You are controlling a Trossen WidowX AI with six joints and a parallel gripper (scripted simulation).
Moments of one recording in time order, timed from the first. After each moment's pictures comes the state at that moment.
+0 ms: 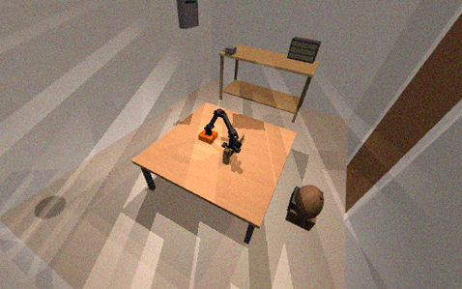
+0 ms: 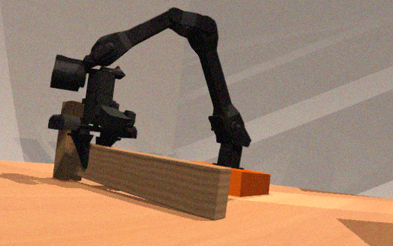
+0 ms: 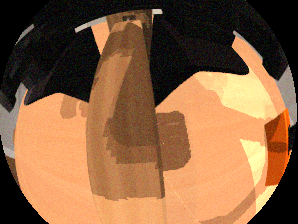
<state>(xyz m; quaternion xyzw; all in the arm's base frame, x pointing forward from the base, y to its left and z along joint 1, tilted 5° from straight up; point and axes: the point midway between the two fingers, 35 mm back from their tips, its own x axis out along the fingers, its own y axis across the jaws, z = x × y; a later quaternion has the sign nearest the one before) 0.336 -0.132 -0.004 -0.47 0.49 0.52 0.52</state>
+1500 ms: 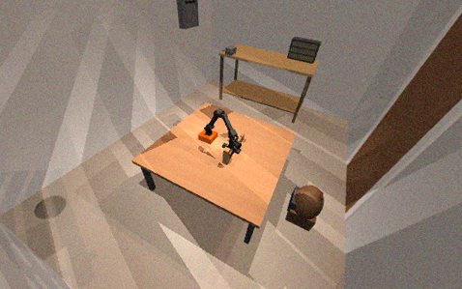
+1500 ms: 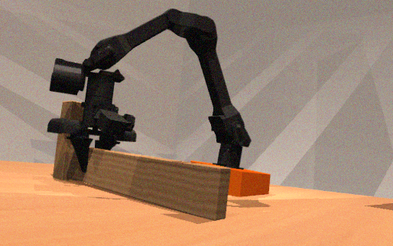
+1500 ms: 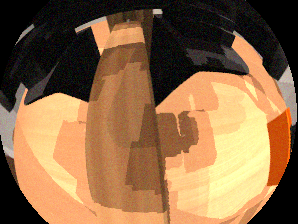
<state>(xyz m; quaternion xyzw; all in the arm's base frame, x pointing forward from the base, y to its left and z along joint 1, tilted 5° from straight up) 0.336 -0.132 -0.012 -0.48 0.49 0.52 0.52</state>
